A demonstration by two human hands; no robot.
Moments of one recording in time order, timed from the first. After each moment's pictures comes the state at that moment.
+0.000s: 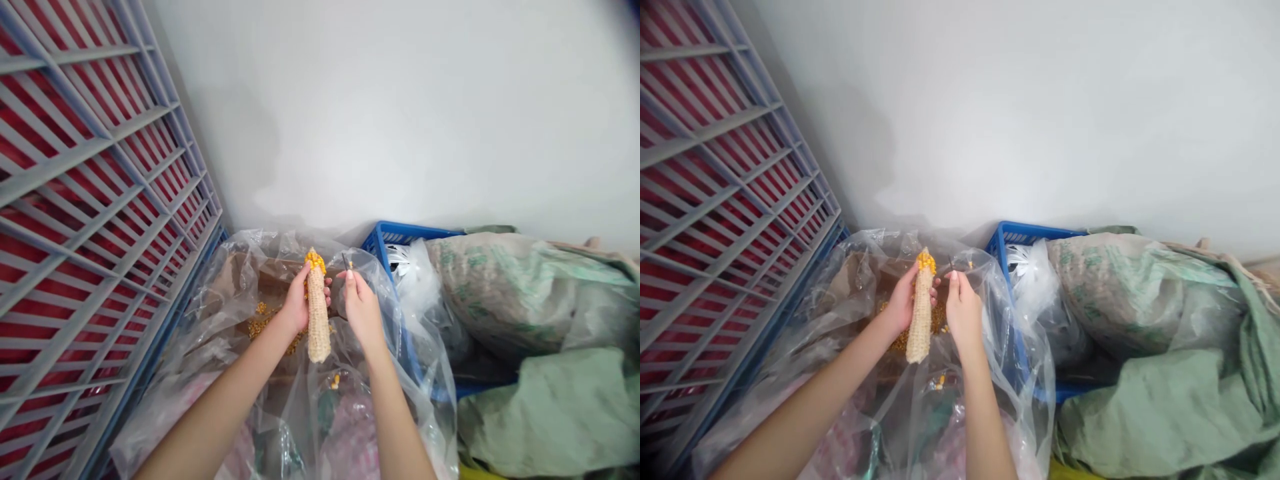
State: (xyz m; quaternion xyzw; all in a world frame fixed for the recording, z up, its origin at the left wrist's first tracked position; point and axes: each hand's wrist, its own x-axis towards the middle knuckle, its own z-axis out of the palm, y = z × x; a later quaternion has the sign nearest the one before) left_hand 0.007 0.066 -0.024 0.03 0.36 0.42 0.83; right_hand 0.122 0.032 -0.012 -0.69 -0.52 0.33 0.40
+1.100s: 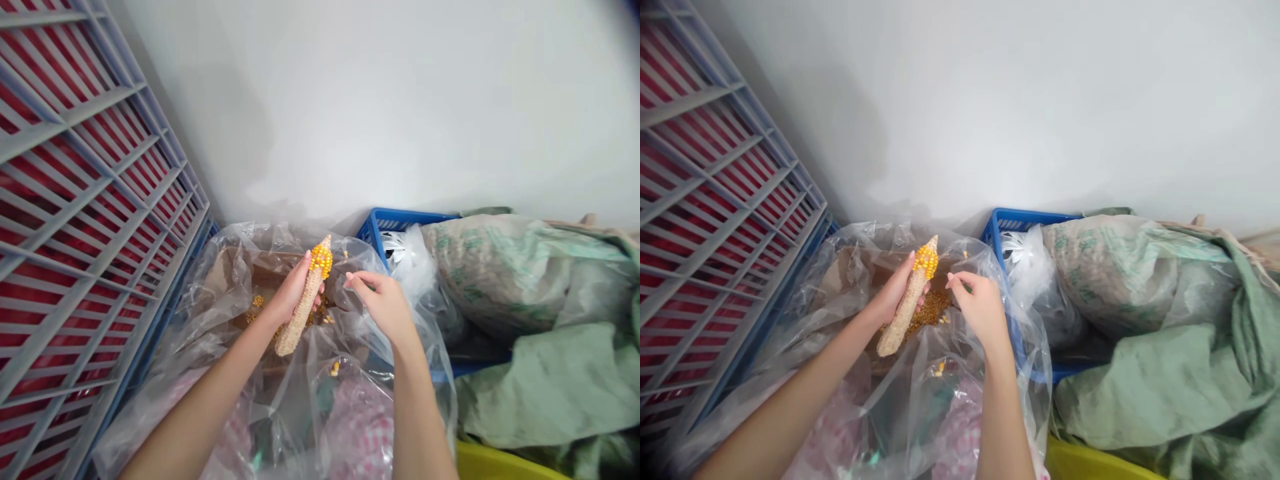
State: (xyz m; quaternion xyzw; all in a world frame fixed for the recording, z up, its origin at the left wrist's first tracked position) left_hand 0.005 0.061 -0.021 0.31 0.47 0.32 0.77; right_hand 0.159 0.020 0.016 -0.67 -0.60 0.31 0.31
